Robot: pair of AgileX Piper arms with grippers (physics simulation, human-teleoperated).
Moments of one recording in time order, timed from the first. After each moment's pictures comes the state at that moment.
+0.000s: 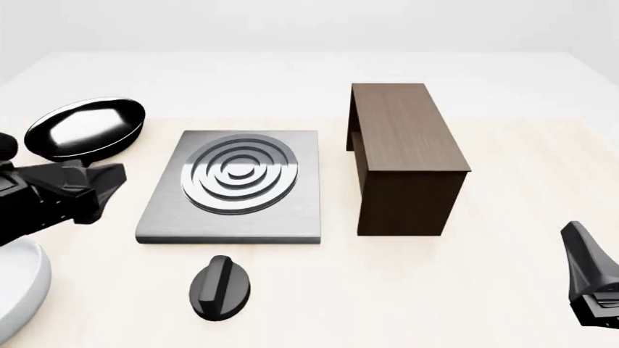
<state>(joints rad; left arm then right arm) -0.20 0.68 -0.48 0.26 -0.13 0.01 0.01 -0.01 0.00 -0.01</state>
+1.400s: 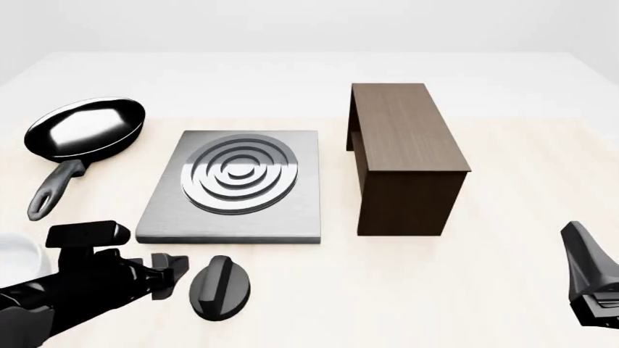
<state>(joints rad) -0.34 1.13 -0.18 -0.14 -0.34 0.01 0.01 -0.01 0.00 -0.01</state>
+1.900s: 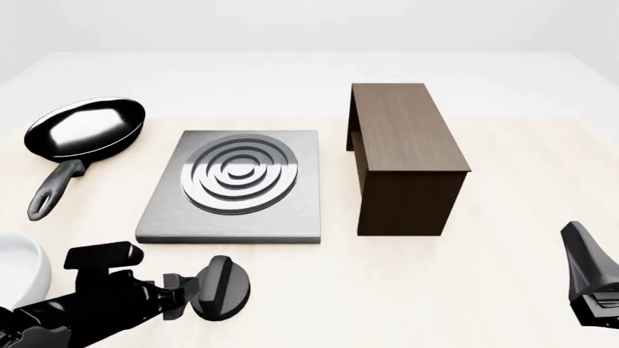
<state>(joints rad) -0.40 1.27 -0.11 -0.29 -0.43 0.01 0.01 -0.01 0.00 -0.01</state>
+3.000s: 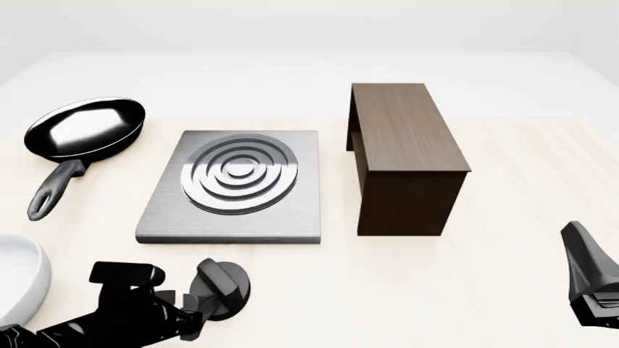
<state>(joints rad) -0.58 1.45 -0.05 -0.57 -0.34 0.01 0.01 -0.01 0.00 -0.01</state>
